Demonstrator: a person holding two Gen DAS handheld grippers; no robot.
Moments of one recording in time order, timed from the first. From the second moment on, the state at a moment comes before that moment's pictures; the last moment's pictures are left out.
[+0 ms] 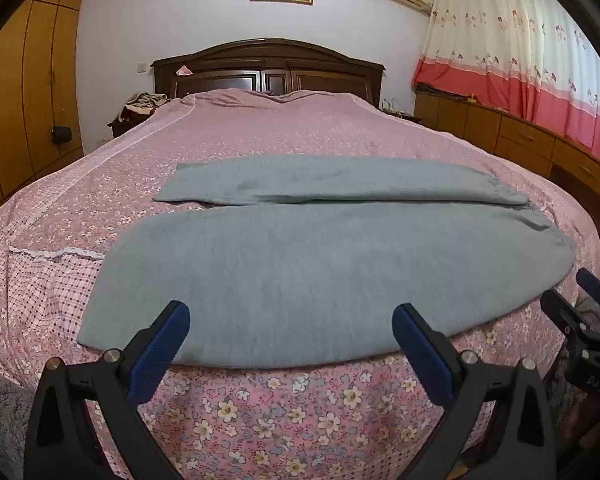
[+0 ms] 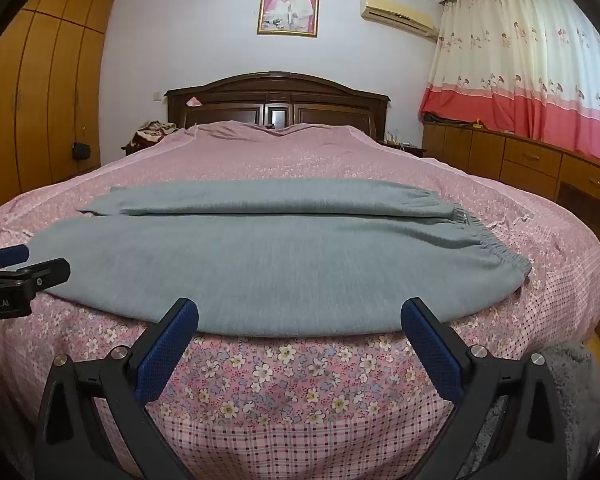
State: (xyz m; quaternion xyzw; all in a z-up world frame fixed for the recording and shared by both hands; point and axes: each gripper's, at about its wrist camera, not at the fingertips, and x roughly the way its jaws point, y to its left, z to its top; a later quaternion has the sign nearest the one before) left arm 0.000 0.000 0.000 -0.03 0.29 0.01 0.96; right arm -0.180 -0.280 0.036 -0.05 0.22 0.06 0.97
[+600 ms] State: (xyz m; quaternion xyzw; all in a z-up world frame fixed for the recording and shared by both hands) left arm 0.002 -0.006 -0.001 -0.01 0.29 0.02 0.96; right arm -0.181 -0.270 0.034 -0.07 0.22 0.07 0.97
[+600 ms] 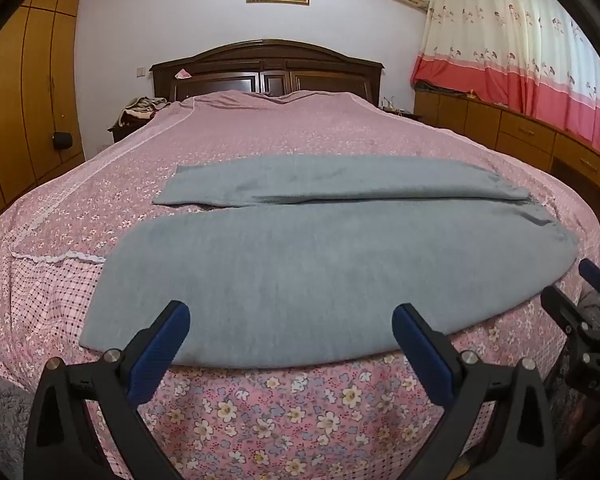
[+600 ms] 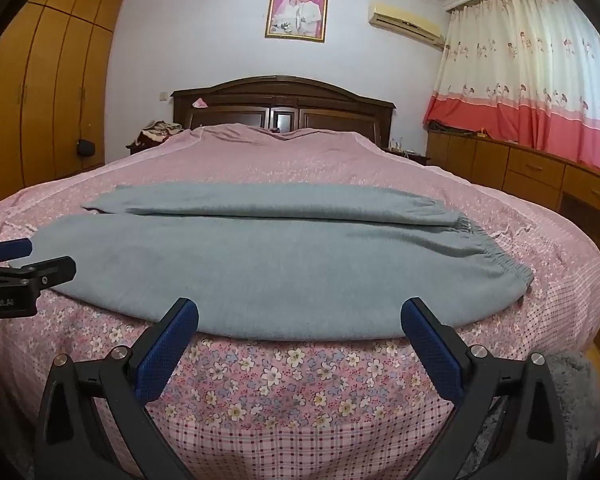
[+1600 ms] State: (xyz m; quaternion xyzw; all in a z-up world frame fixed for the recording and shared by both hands) left arm 0.001 -0.006 -0.001 -0.01 0.29 0.01 0.96; right arm -0.173 -0.273 0.024 -0.06 0.23 0.07 0.97
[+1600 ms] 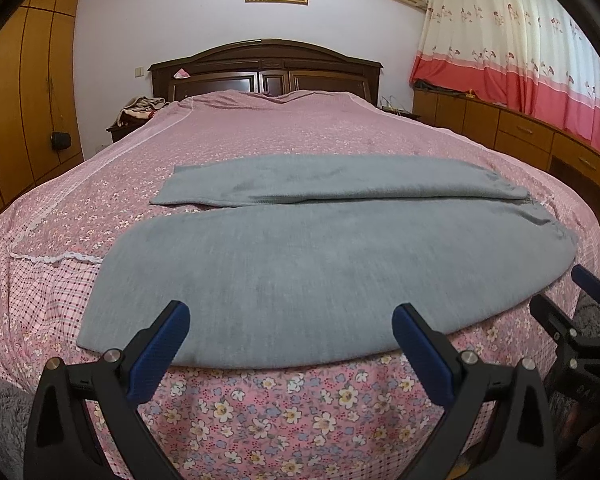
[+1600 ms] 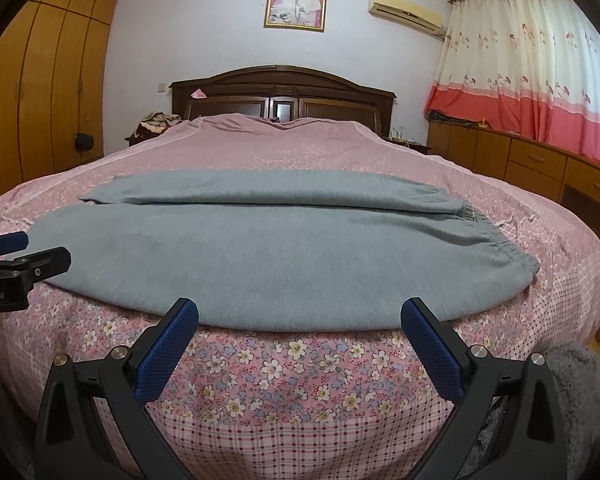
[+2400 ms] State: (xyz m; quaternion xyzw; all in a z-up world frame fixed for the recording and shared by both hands) left arm 0.003 -0.009 -0.001 -0.01 0.30 0.01 0.96; right arm -0.171 -0.270 0.025 -0.06 0.24 0.07 0.97
